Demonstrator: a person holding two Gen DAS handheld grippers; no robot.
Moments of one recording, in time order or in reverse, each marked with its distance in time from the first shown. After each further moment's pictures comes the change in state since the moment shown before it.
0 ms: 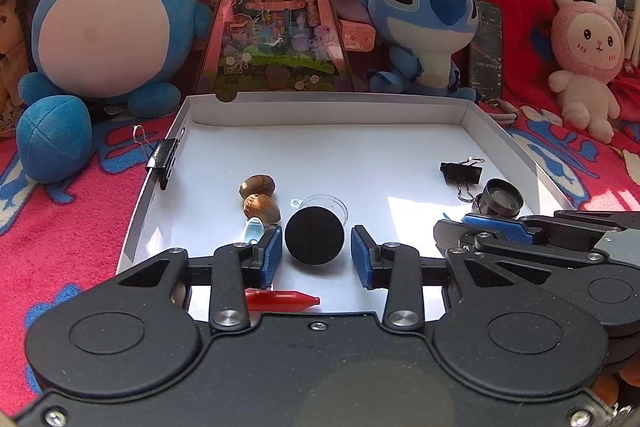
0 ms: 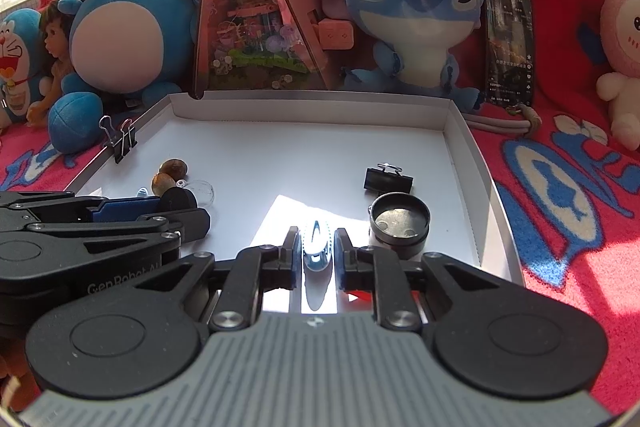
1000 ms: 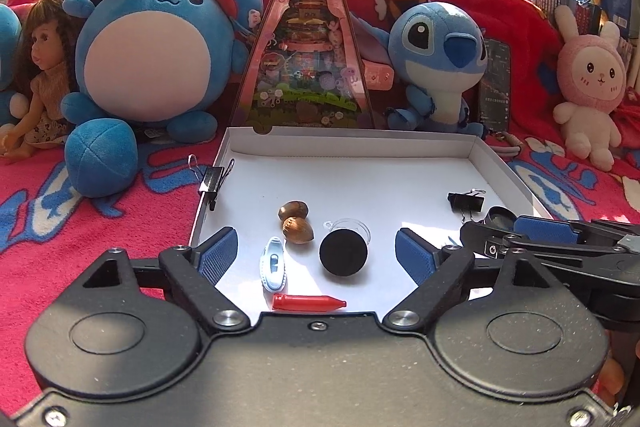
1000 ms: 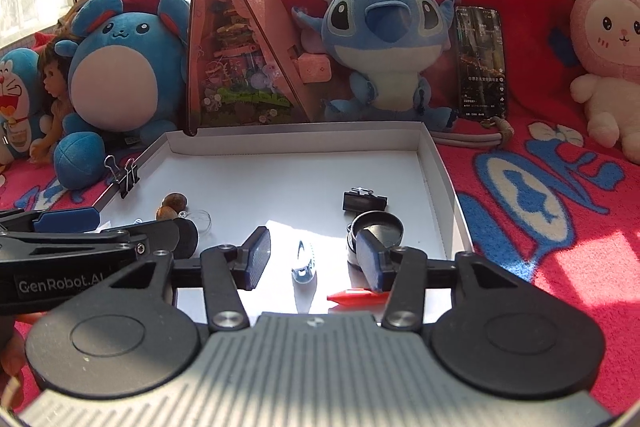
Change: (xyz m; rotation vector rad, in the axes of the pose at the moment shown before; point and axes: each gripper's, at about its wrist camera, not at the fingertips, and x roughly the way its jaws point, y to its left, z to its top) left arm -0.044 0.013 0.003 -0.033 -0.080 0.045; right arm -0.032 -0.011 0.002 0.072 -0.086 -0.020
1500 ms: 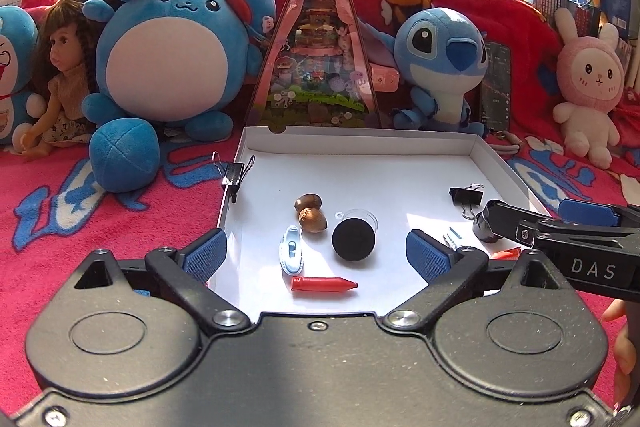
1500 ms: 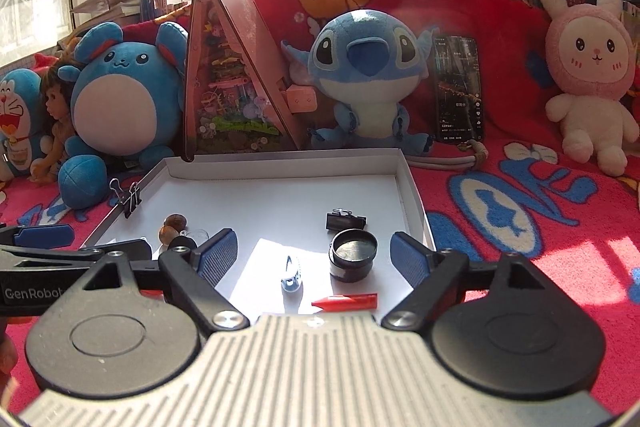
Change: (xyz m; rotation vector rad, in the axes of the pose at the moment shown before) left arm -0.024 0.008 -0.003 -0.004 0.008 0.014; right arm -0.029 -0.005 0.001 0.001 -0.065 -0.028
